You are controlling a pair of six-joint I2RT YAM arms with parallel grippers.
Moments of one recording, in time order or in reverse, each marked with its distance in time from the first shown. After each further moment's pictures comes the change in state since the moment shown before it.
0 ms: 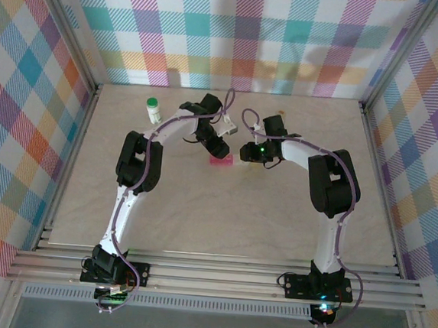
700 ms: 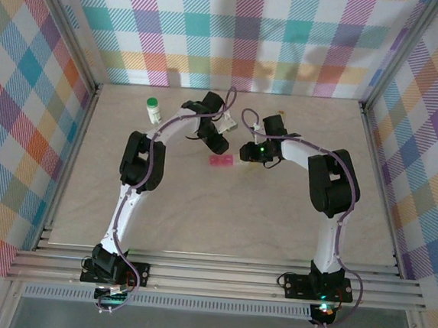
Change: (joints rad) left arm 0.000 0.059 0.076 0.016 -0.108 0.000; right arm 0.000 0.005 0.008 -0.007 0.000 -0.003
